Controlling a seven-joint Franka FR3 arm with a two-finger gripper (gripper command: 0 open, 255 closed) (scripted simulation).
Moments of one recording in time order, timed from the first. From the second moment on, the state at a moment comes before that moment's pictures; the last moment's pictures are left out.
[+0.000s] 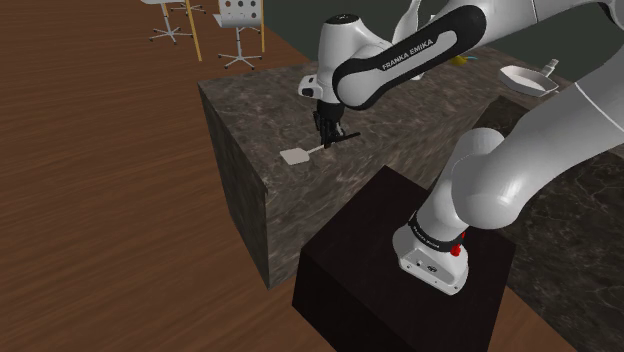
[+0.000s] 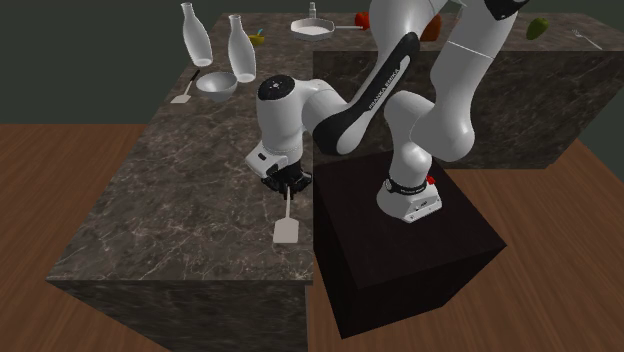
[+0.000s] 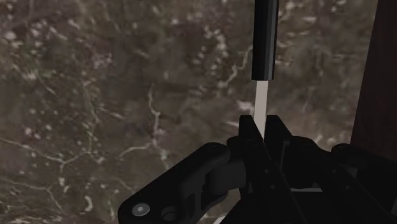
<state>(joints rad) 0.30 -0.36 -0.26 -2.69 -0.21 2.31 -1.08</state>
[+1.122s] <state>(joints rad) 0.31 -0.49 -0.23 -2.58 -0.19 2.07 -1.09</state>
